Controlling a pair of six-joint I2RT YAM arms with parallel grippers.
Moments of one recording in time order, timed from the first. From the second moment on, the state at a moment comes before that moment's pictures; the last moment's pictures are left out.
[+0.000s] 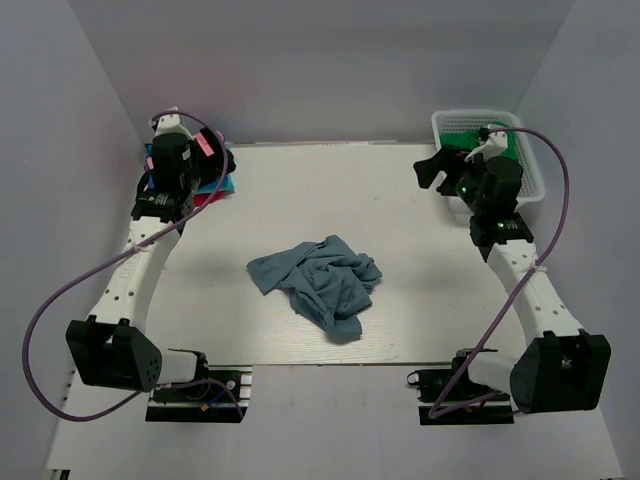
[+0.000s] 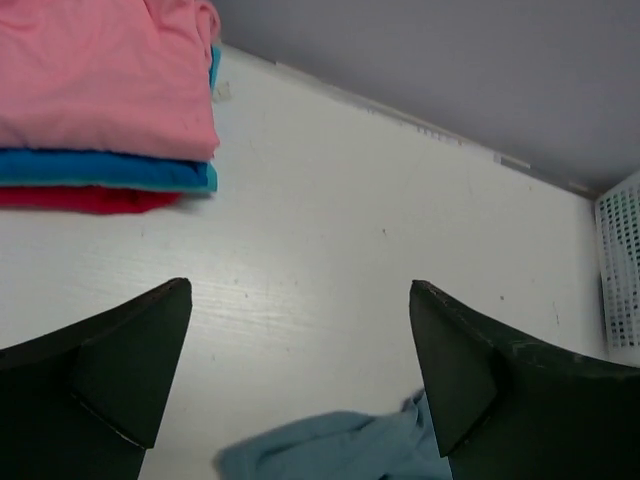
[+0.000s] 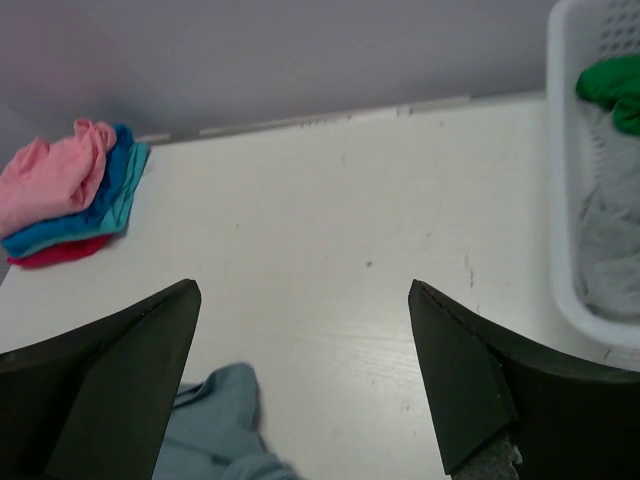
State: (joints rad) left arm -0.12 1.32 1.29 -0.29 -0.12 -0.44; right arm 0.10 1.19 0.99 0.08 -0.21 0.34
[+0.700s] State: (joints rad) left arm -0.14 1.35 0.98 -0.58 0.16 -0.54; right arm 0.11 1.30 0.93 -0.25 -0.21 0.31
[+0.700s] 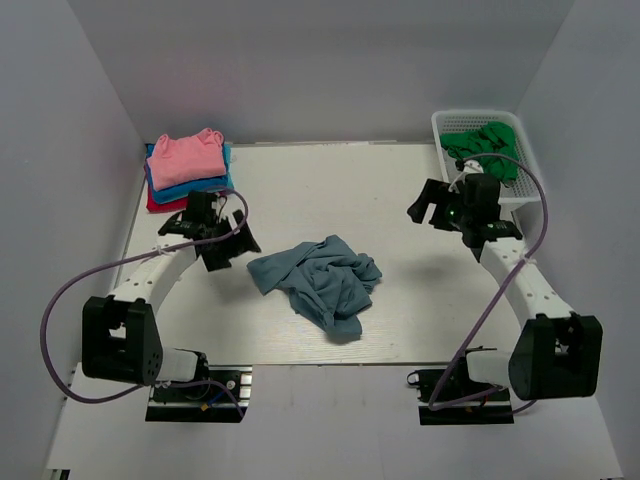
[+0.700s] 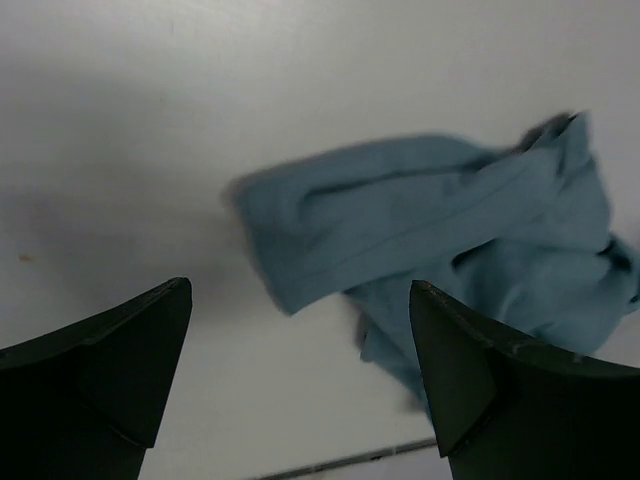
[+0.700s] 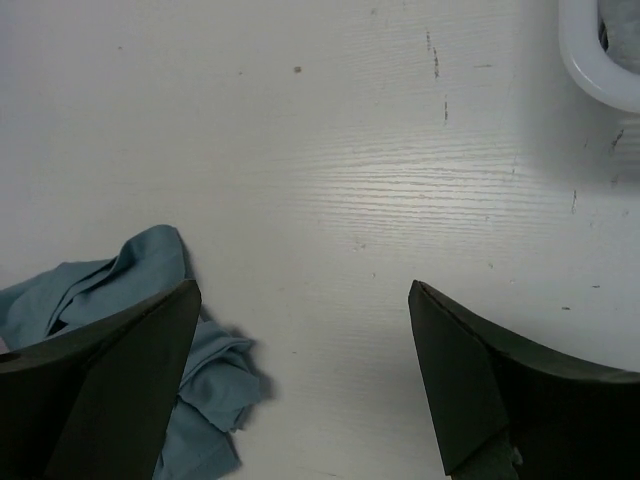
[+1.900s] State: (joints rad) left arm -0.25 1.65 0.96 -0.53 0.31 -0.57; right arm 0.48 1.37 0.69 -0.24 -0.18 0.19
